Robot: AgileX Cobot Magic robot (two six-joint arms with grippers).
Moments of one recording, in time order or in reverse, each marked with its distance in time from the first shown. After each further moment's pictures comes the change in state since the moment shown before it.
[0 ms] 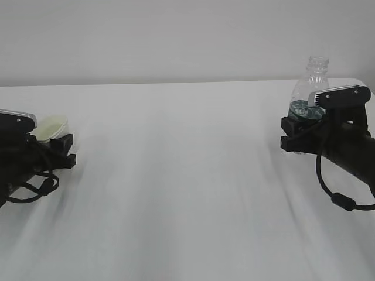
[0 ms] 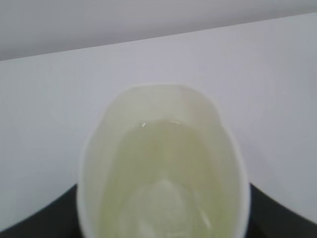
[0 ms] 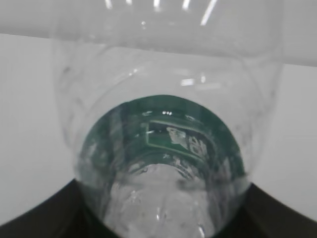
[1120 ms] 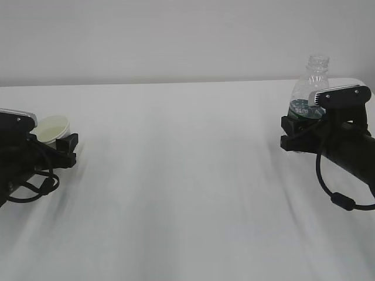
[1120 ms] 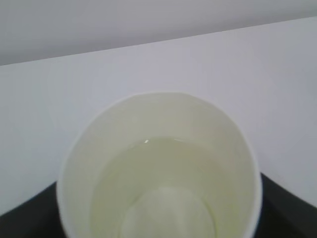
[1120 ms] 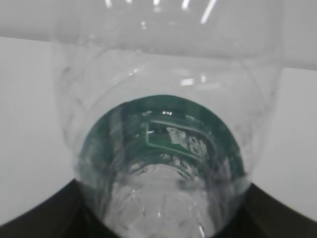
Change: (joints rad) left arm 0.000 0.002 -0.003 0.000 -0.008 0.000; right arm 0.000 0.002 0.000 -0.004 -0.012 0.000
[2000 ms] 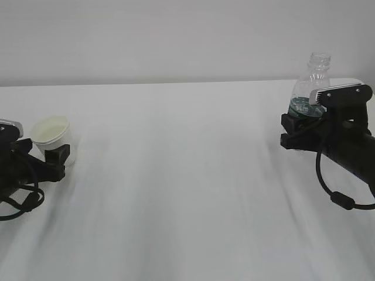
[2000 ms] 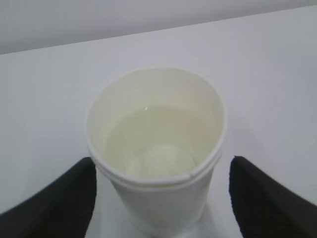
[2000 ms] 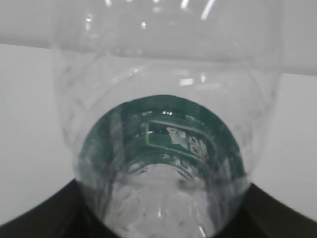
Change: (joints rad) left arm 0.000 -0.097 0.144 0.000 -0.007 0.002; right arm 0.000 0.000 0.000 0.000 -0.022 0.004
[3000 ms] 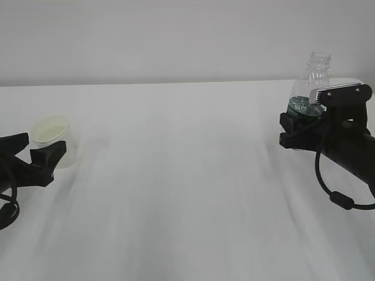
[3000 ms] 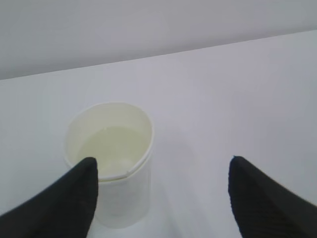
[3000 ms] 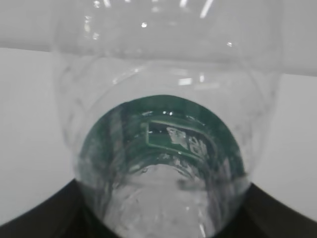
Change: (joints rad) left arm -0.004 -0.234 0.166 0.141 0.000 -0.080; right arm 0.000 0.000 0.000 -0.014 -0.008 0.026
